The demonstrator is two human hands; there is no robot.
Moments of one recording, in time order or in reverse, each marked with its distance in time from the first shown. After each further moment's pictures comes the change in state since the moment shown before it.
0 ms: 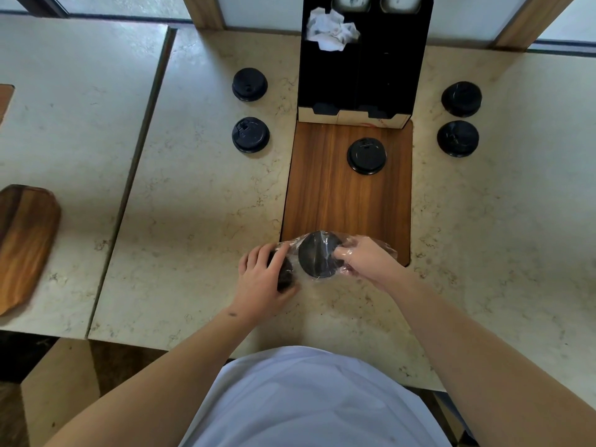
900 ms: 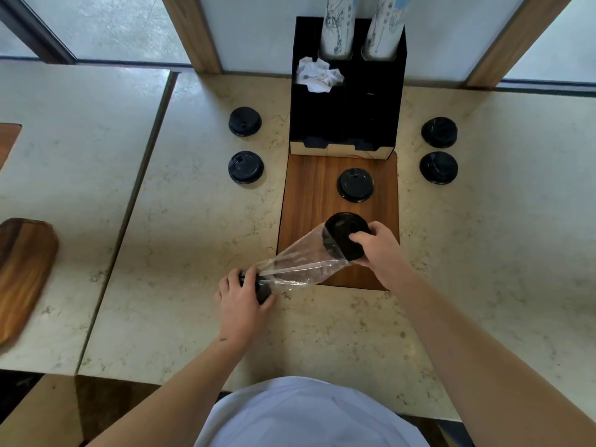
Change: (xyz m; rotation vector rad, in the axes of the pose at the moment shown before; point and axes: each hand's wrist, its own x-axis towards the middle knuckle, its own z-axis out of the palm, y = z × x) left_hand 0.007 -0.003 -0.016 -0.051 0.000 -0.385; right_hand 0.009 -0.037 -0.038 0.423 0.315 -0.064
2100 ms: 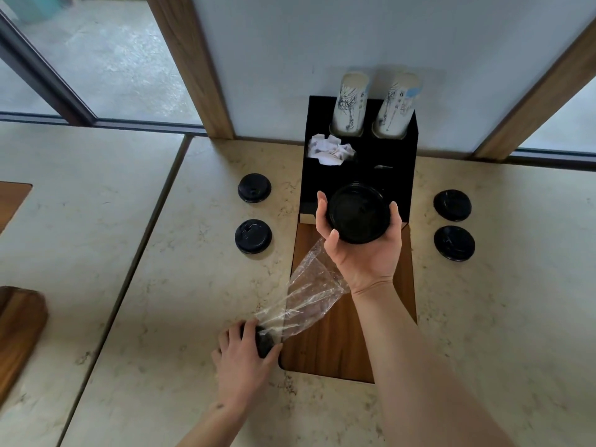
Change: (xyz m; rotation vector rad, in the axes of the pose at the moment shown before) left_hand 0.066 0.015 -0.012 -0.018 0.033 -0.096; right_hand 0.035 -0.137 0.064 1.334 -1.065 0.002
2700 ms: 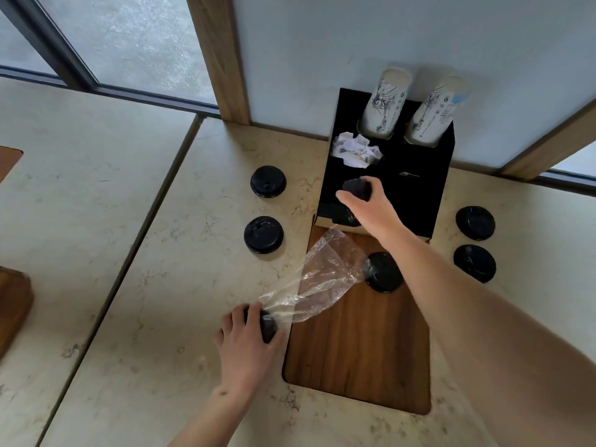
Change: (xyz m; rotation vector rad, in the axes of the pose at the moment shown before) left_hand 0.035 0.013 -0.010 -0.115 0.060 -0.011; right_hand 0.104 -0.062 -0.021 -1.926 0.828 -0.085
